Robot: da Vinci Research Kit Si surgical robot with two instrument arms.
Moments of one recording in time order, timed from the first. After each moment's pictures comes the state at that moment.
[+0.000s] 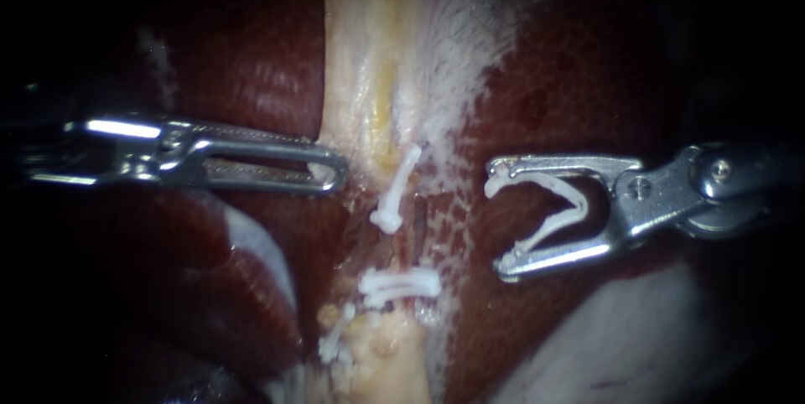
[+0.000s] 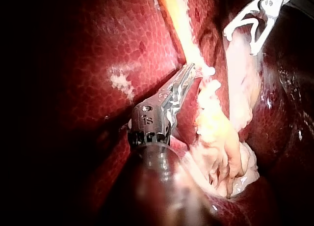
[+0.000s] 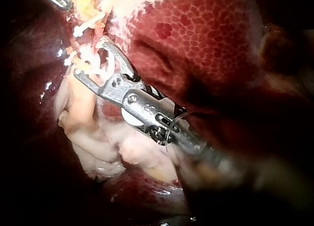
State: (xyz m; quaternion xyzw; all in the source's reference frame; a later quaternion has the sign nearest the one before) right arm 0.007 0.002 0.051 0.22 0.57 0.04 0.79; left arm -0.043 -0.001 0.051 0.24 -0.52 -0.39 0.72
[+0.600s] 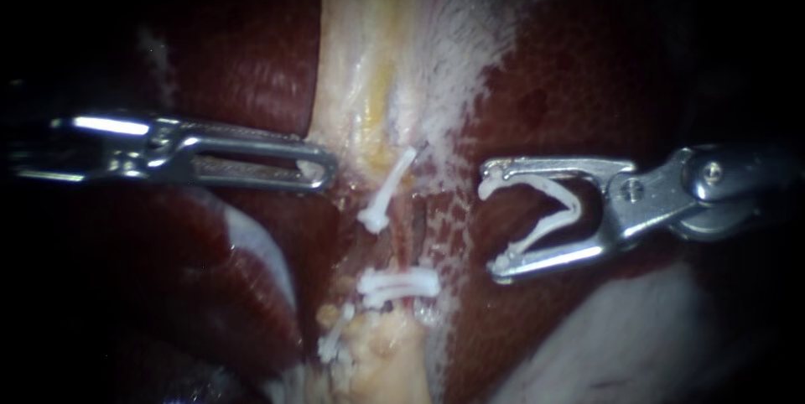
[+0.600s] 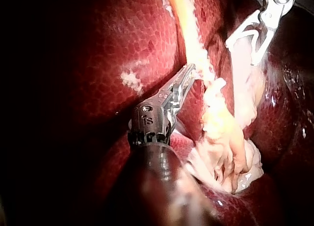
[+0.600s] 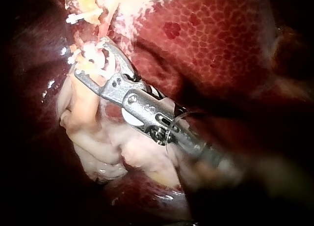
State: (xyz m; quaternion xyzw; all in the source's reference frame) right arm 0.010 -0.001 0.054 0.22 0.57 0.04 0.79; left arm -0.040 0.002 0.049 0.24 -0.52 -0.40 0.71
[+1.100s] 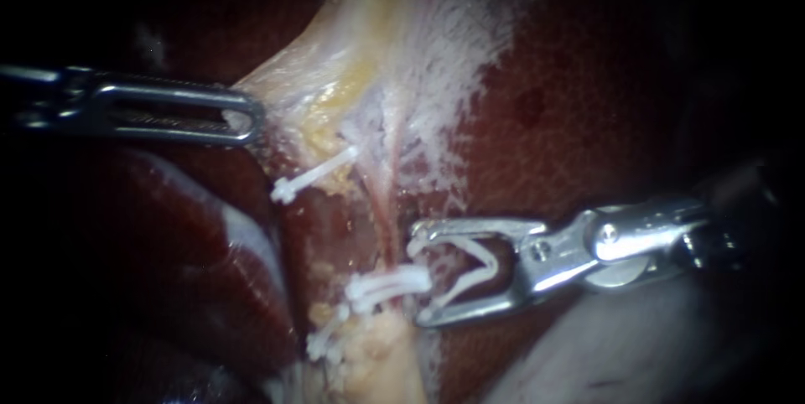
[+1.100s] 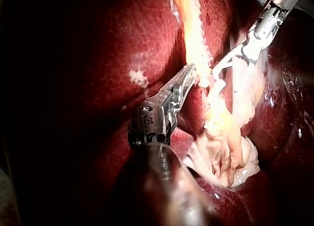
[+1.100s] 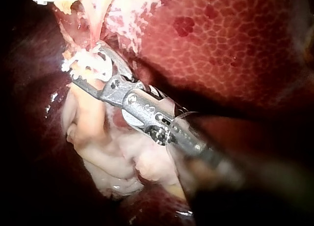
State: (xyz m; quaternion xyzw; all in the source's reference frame) right arm 0.015 -0.004 0.060 0.24 0.56 0.06 0.79; left arm -0.037 0.002 0.042 0.23 -0.53 -0.41 0.71
